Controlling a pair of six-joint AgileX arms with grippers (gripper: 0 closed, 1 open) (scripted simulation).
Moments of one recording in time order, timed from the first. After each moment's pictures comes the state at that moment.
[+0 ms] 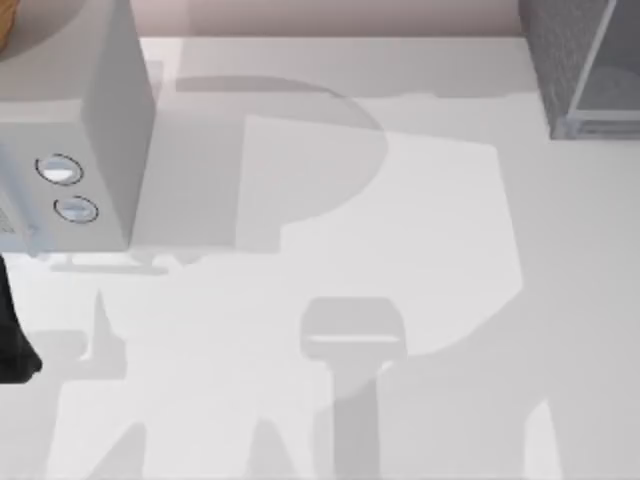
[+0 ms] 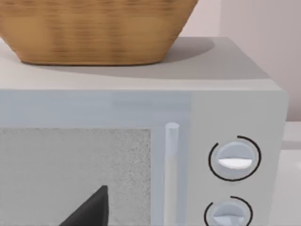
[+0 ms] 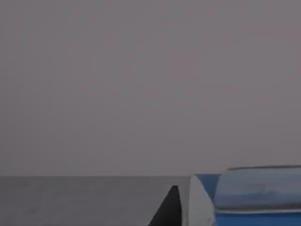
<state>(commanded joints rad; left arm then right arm) 0.00 0.00 0.00 0.00 0.00 0.00 -0.23 2.40 1.50 0.90 -0.21 0.02</state>
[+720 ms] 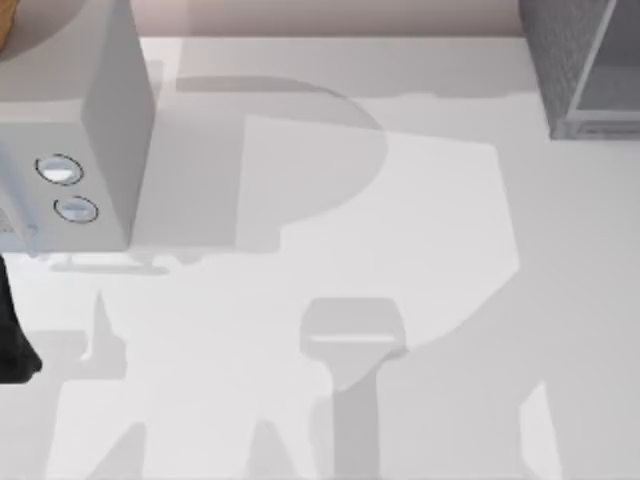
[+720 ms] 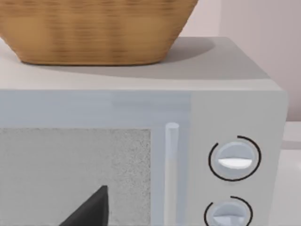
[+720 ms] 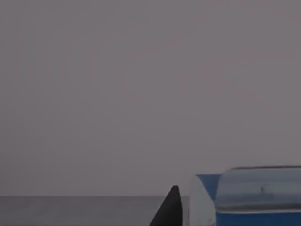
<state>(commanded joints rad) 0.00 0.00 0.00 0.00 0.00 0.00 -0.22 2.44 1.61 0.83 -0.20 0.01</state>
